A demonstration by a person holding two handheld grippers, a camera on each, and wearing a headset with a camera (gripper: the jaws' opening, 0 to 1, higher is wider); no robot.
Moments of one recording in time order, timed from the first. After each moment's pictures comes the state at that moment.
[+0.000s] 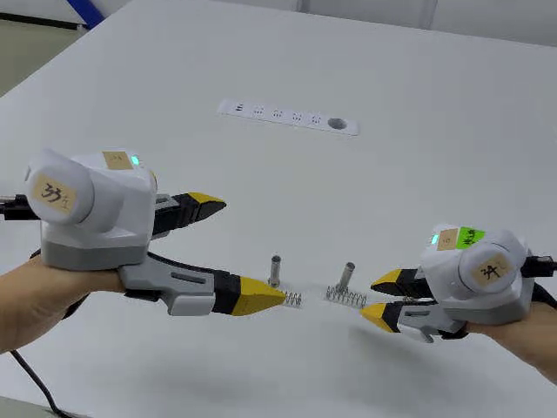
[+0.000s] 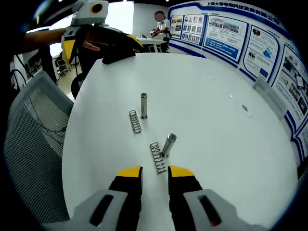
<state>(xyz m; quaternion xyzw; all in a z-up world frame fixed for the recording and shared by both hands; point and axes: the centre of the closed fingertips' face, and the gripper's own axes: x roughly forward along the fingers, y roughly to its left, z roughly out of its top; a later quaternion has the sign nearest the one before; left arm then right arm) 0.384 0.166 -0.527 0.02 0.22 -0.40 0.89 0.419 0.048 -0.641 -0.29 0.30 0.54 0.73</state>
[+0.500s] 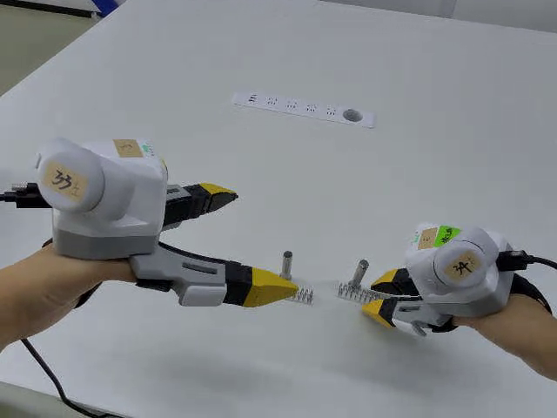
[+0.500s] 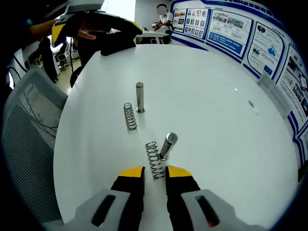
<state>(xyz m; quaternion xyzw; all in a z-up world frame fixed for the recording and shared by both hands) 0.390 0.168 -0.527 0.01 0.21 -0.39 0.89 0.427 0.056 -0.660 -0.30 0.32 0.55 0.71</state>
